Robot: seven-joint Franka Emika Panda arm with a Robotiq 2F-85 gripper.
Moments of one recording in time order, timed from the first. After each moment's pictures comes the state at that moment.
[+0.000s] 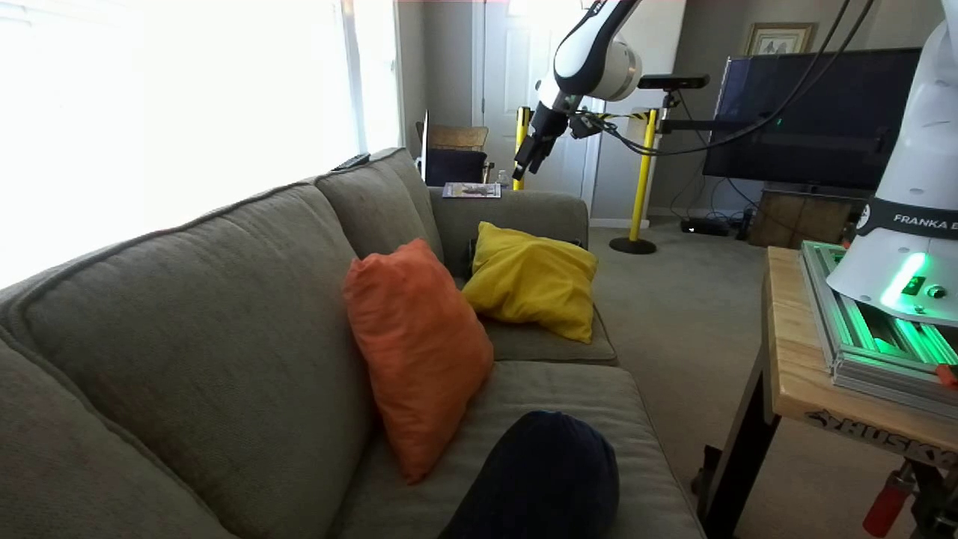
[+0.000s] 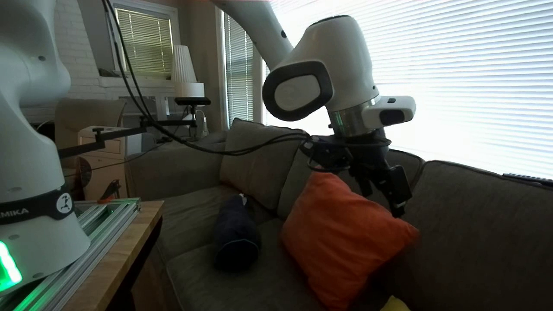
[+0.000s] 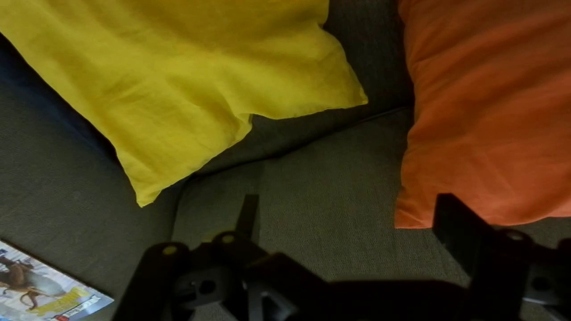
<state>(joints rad) -0.01 0.38 -0.09 -2.18 0.27 2.99 -0.39</state>
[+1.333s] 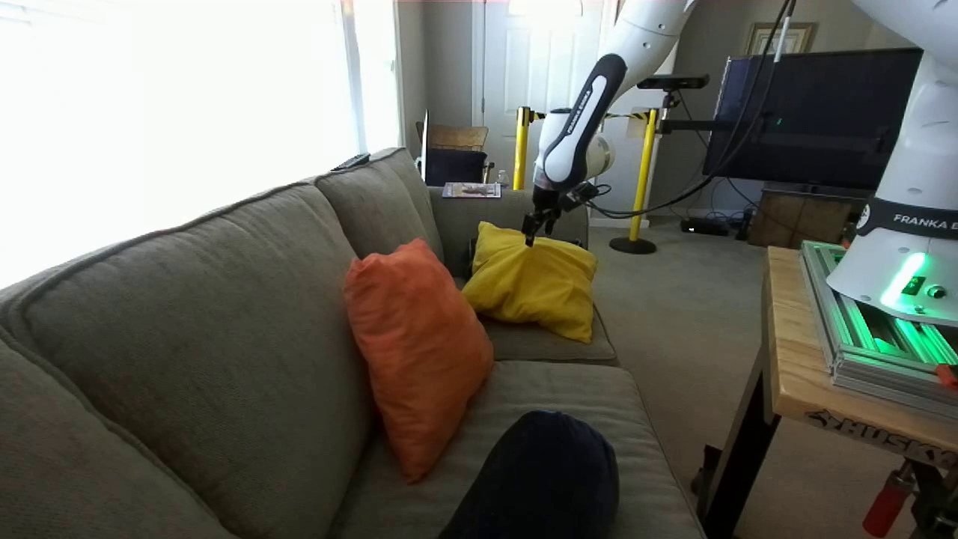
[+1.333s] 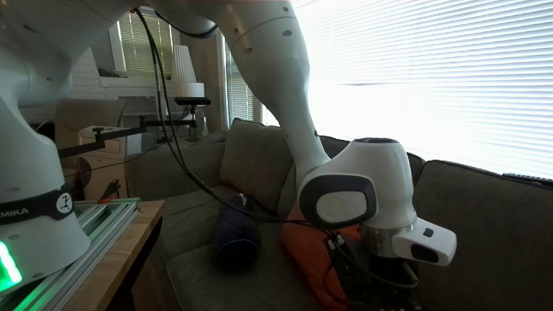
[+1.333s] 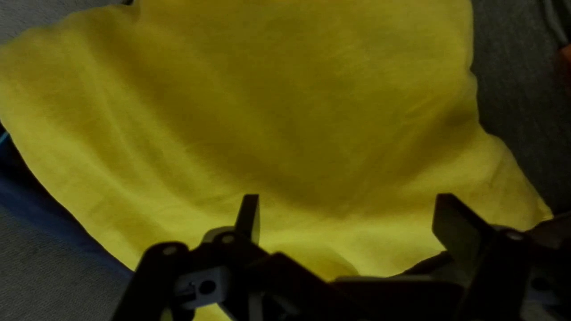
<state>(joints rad) -0.04 0.90 -0.20 -1.83 0.05 2.95 -0.05</state>
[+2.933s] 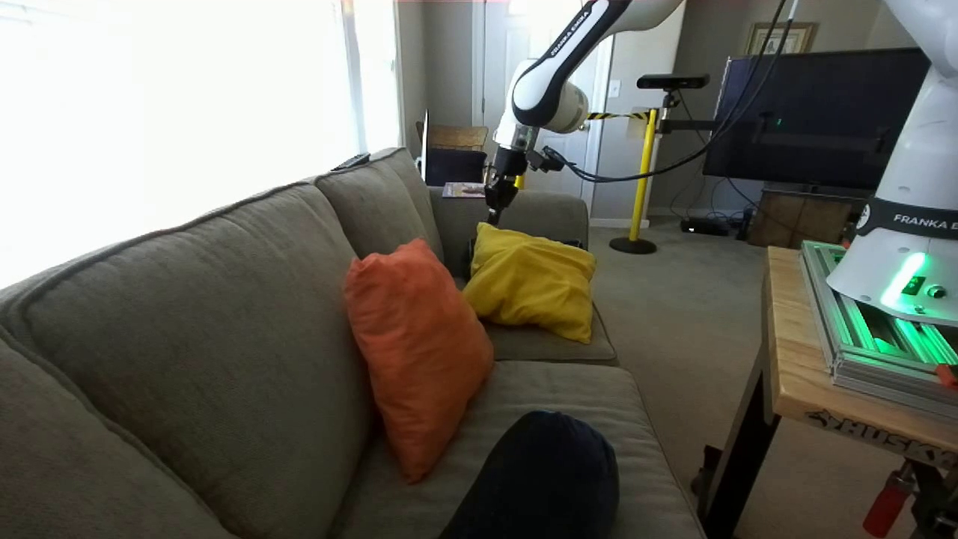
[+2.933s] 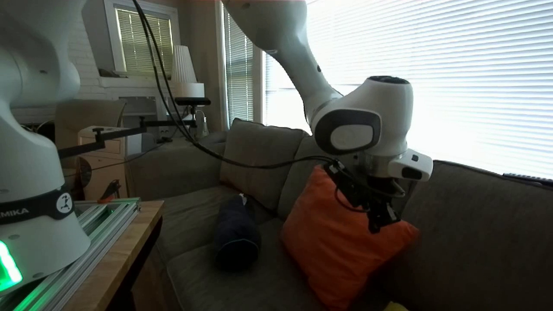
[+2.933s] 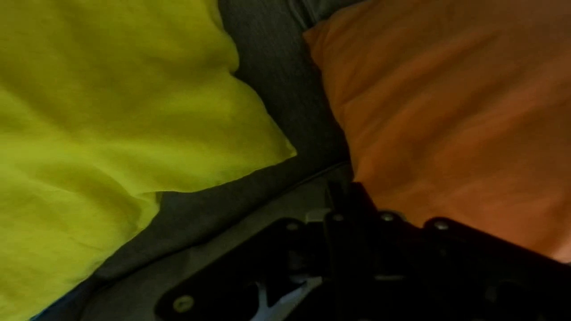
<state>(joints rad) -0.25 0.72 0.21 -1.80 0.08 2.68 -0.18</state>
